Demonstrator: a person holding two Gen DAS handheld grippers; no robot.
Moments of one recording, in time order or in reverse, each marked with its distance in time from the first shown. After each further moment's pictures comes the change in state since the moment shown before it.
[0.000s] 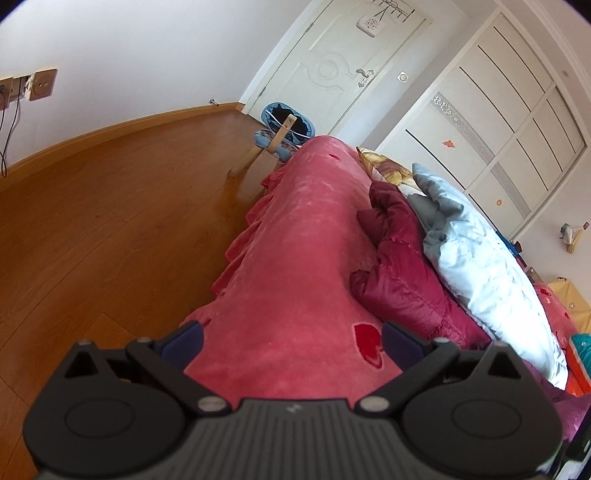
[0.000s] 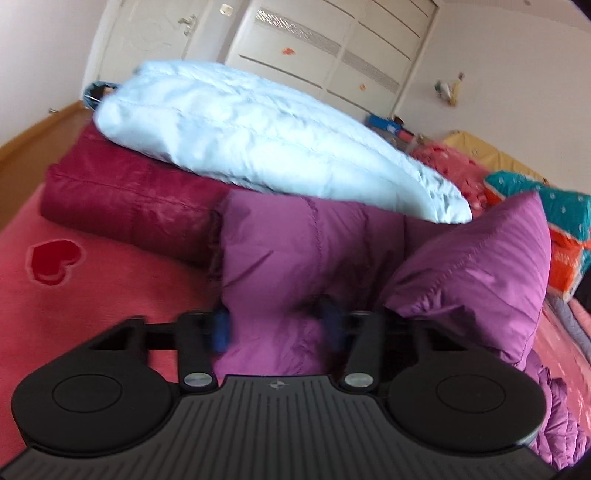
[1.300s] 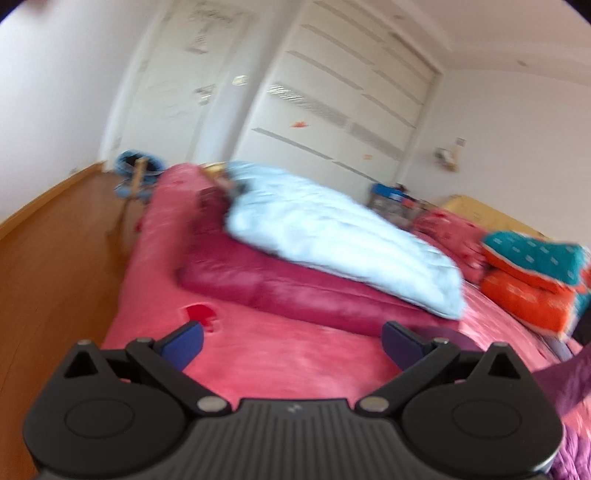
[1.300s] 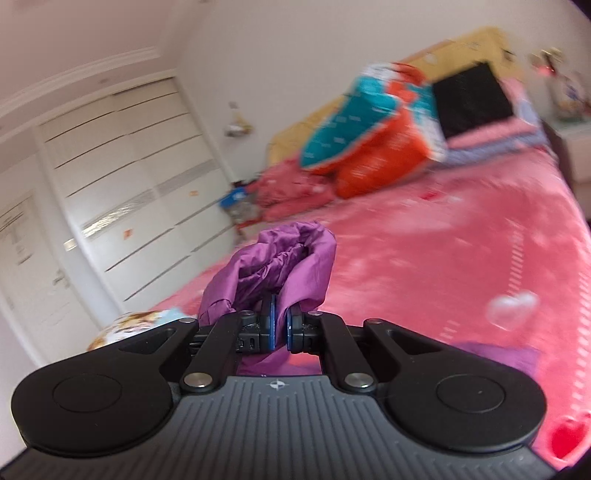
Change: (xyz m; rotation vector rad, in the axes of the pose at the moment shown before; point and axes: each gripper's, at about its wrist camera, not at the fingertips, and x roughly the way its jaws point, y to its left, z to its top) left arm -0.084 -0.084 -0.053 0.437 -0.056 -0.339; right arm -0.251 -0.443 -0.137 0.973 -0.299 -0.066
